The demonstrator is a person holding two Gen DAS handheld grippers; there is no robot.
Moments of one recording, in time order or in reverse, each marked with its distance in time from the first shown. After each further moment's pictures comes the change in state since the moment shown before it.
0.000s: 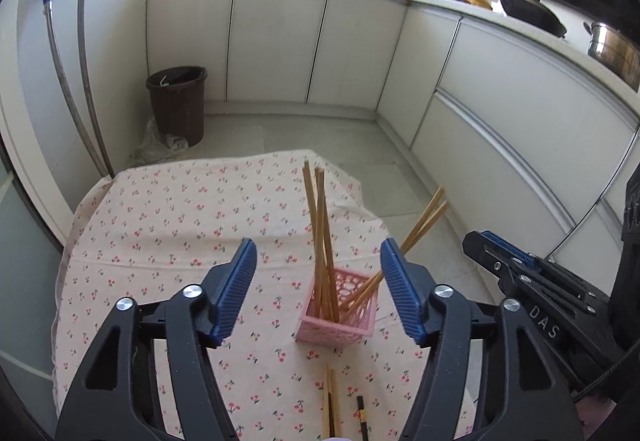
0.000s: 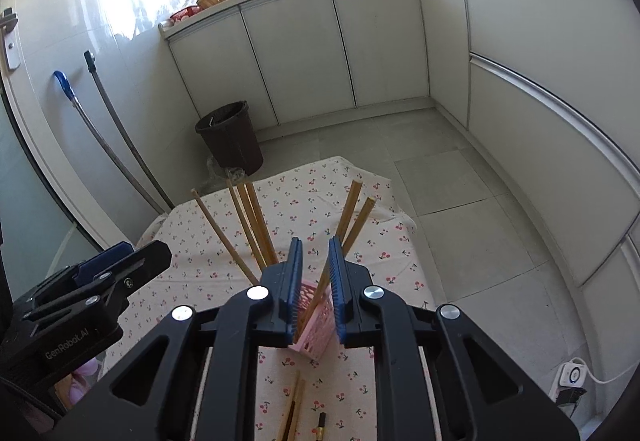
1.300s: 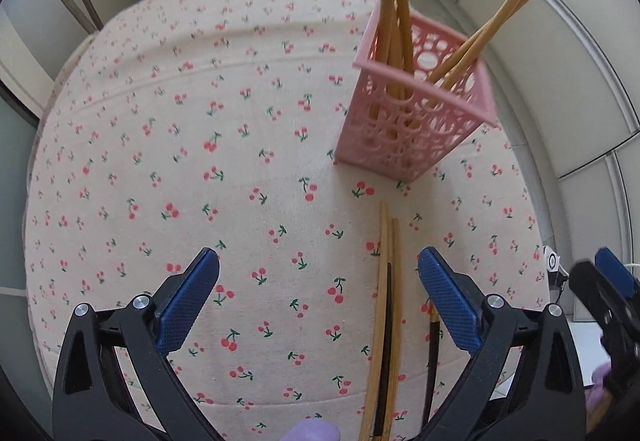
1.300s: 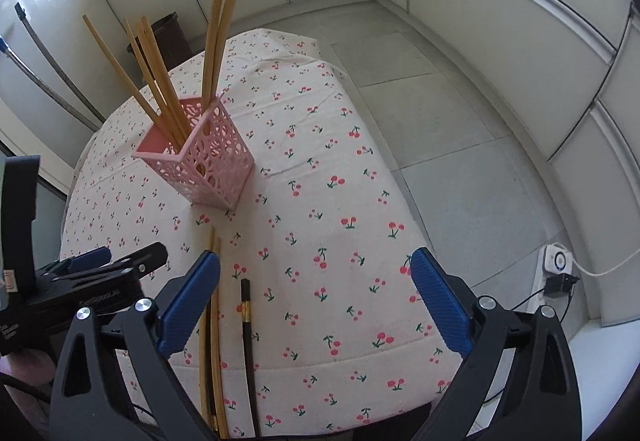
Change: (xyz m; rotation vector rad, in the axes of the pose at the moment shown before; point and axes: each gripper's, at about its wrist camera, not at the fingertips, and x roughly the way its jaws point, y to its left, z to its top) left arm 0.102 0.024 -0.125 -0.015 0.506 0.110; right arm 0.018 -0.052 -0.121 0.133 0.331 -0.164
